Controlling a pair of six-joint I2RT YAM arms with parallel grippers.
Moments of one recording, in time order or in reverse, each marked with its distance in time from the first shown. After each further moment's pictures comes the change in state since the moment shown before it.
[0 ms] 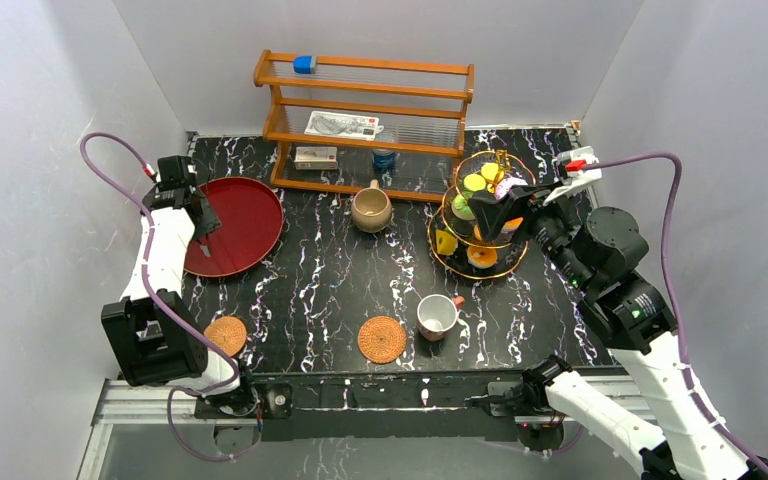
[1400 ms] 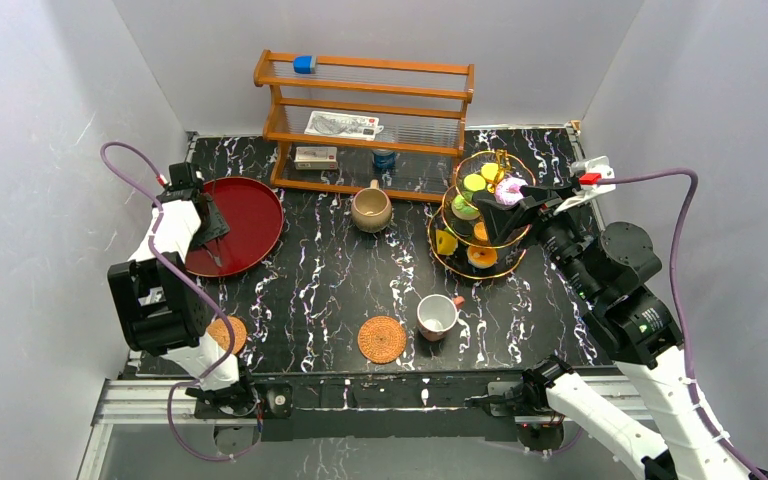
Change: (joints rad) left arm 0.034 0.180 -0.035 0.115 0.039 0.015; right arm 0.000 -0.066 -0.042 0.058 0.015 -0.039
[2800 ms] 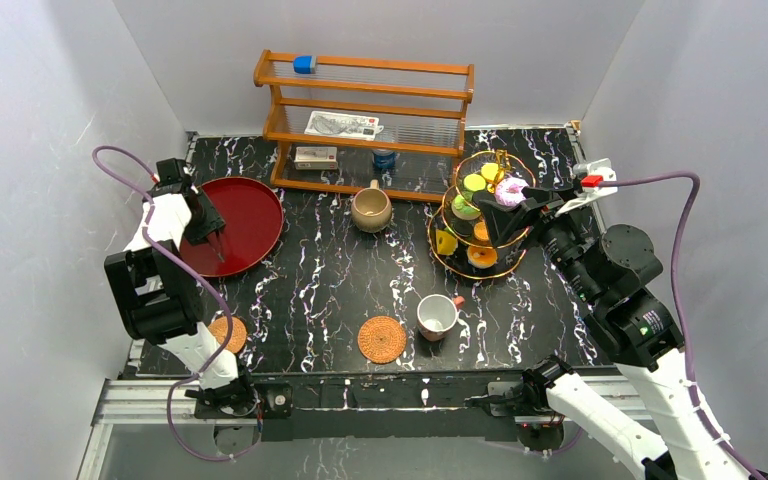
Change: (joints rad) left arm 0.065 0.085 0.073 0.010 0.174 -0.016; right arm 0.000 -0.013 -0.010 -0.002 0.012 0.000
